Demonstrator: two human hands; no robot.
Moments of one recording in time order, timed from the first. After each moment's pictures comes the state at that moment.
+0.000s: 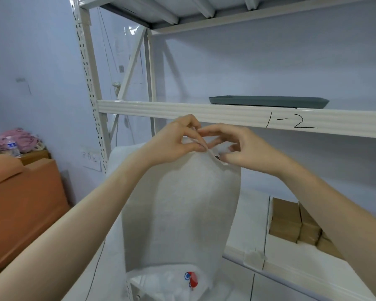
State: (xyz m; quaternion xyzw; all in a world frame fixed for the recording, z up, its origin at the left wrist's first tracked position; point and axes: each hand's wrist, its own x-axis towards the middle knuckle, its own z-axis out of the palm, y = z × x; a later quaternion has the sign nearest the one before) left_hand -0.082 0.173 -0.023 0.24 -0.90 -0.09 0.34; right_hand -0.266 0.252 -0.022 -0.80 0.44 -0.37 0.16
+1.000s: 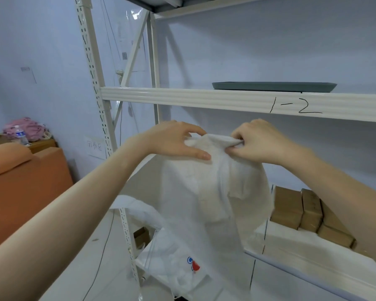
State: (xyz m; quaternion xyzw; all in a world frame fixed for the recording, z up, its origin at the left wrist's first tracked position) left_hand -0.077 0.189 -0.028 0.40 -0.90 -0.01 0.15; right_hand -0.279 0.251 -0.032 -0.77 0.60 -0.15 -0.17
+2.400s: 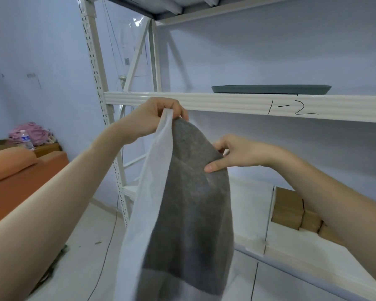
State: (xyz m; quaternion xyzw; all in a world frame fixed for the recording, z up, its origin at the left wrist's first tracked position) left_hand -0.039 0.190 -0.001 0.25 -0.87 -0.25 0.35; right_hand -0.264 0.247 -0.040 -0.81 0.53 -0.18 0.18
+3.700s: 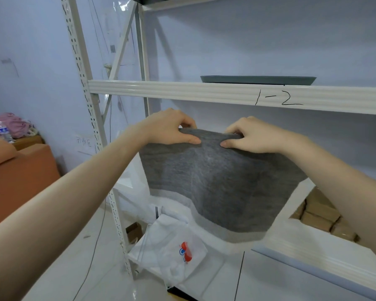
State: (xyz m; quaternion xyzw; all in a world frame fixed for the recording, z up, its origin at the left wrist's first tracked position) left_hand -0.089 0.181 -0.027 0.34 -0.92 -0.01 0.16; right_hand -0.301 0.261 -0.031 -0.79 0.59 -0.16 0.01
